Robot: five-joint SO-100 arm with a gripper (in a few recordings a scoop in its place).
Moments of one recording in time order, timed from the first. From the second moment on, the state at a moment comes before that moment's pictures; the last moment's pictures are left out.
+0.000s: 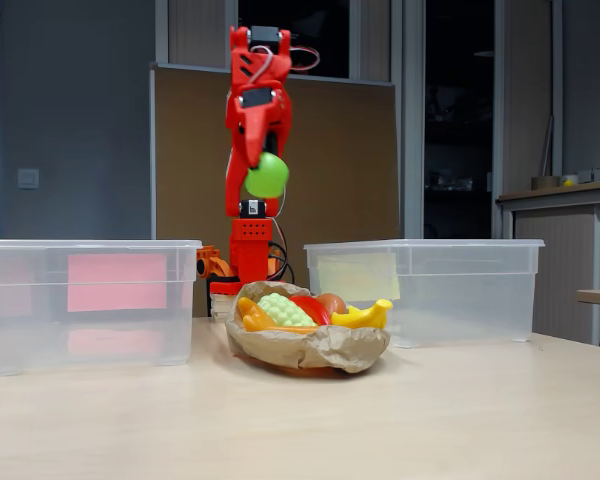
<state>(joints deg) 4.7 108.1 81.7 101.8 20.4</state>
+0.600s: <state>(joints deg) 54.1 108.0 101.6 93.3 0.1</state>
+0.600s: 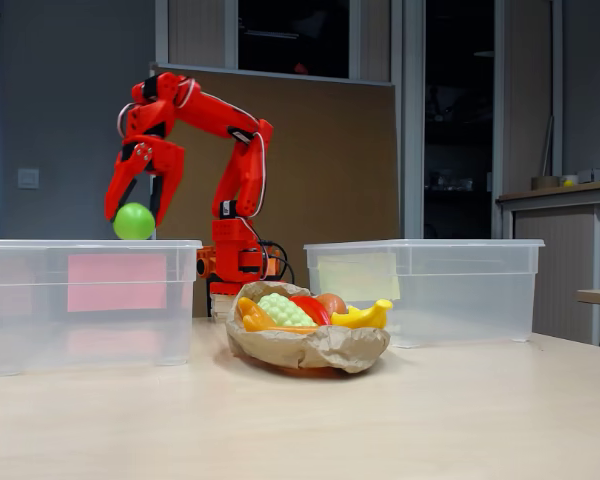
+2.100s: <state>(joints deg) 33.5 100.5 73.7 99.1 -7.3</state>
